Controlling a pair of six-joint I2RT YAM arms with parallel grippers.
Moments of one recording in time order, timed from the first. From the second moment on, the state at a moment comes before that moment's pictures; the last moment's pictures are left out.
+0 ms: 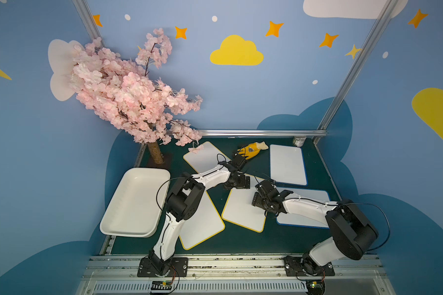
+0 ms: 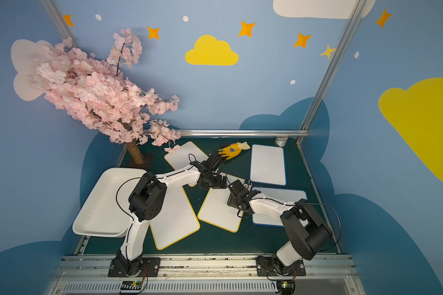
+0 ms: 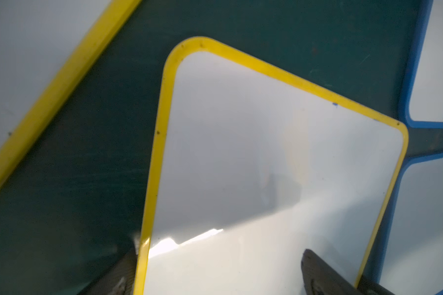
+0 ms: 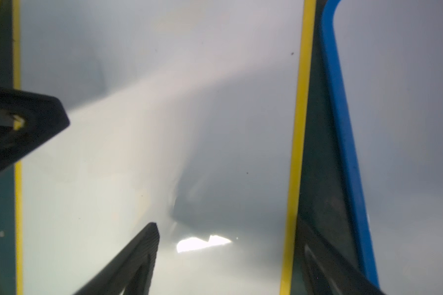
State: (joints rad) left arm -0.68 2.18 1.65 -0.64 0.15 -0.63; right arm 0.68 1.52 0.73 -0.33 0.16 0.92
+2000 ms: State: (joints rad) left arm -0.61 2.11 1.47 -0.41 0.35 -0.69; right arm 0.28 1.24 0.23 0.53 -0.52 1.18
